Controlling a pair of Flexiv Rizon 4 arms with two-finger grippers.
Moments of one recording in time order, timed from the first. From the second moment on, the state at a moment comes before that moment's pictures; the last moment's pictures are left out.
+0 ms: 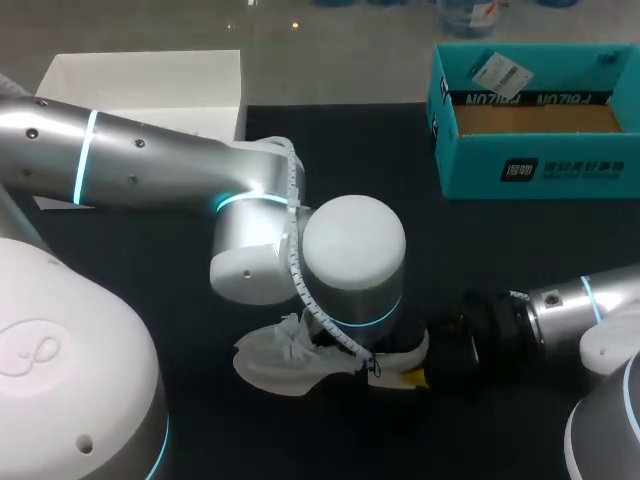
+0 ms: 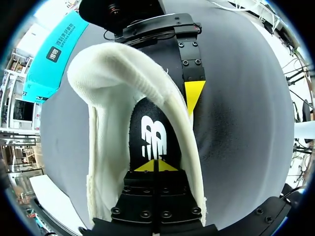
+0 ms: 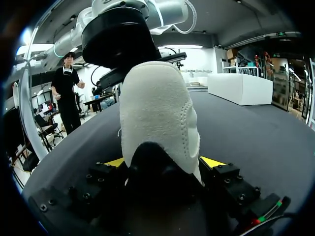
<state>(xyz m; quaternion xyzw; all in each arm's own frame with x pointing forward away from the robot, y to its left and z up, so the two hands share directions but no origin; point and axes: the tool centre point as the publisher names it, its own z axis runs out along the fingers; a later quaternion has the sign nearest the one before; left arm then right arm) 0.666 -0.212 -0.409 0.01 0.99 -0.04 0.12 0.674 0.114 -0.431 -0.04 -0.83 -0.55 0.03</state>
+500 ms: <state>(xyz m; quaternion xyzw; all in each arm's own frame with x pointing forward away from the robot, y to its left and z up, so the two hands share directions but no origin) 0.667 -0.215 -0.385 0.00 0.99 -0.06 0.15 0.674 0.114 -0.431 -0.04 -0.83 -0.55 0.03</state>
